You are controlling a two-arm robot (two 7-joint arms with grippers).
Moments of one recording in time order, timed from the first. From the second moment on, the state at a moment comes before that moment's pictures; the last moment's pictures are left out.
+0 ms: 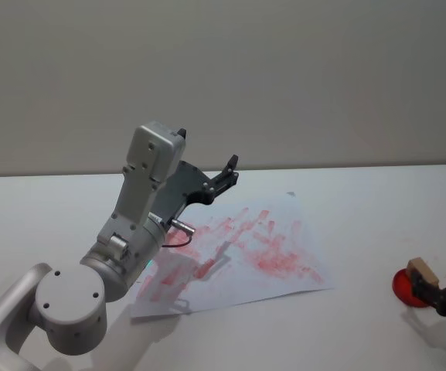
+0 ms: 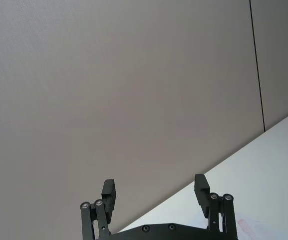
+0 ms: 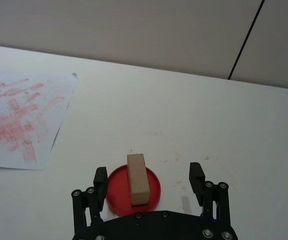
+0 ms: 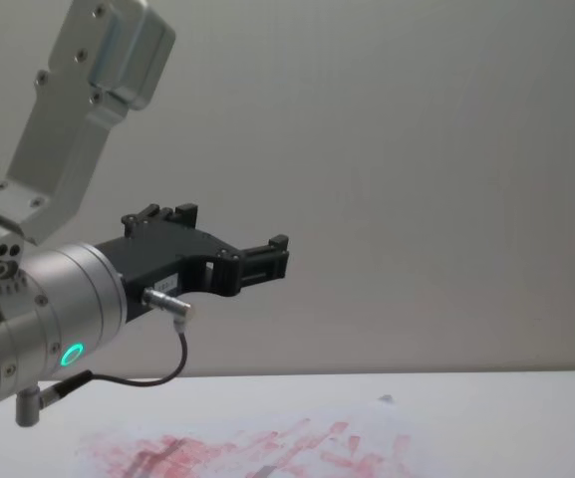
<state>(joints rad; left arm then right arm) -0.24 0.38 0.45 -1.63 -0.20 0.01 -0.01 -0.24 0.48 -0.16 -1.89 0.35 0.32 -0.06</state>
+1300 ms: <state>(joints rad) -0.24 0.38 0.45 -1.63 -0.20 0.01 -0.01 -0.14 0.45 -0.17 -1.76 0.26 0.41 0.05</state>
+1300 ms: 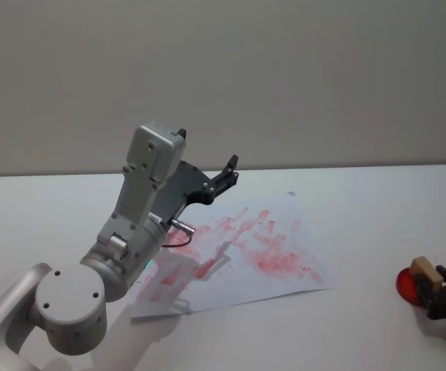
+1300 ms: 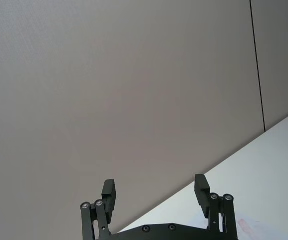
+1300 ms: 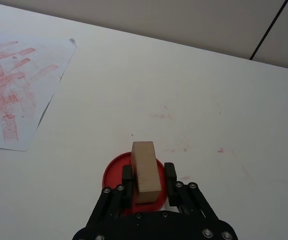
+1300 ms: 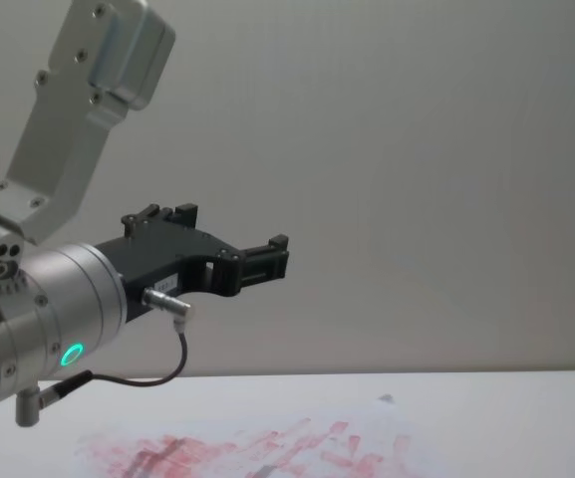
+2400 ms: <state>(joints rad) -0.24 0.38 0.45 -1.63 -0.20 0.01 -0.01 -0.01 0.39 -0.20 -1.72 0.22 0.24 0.19</state>
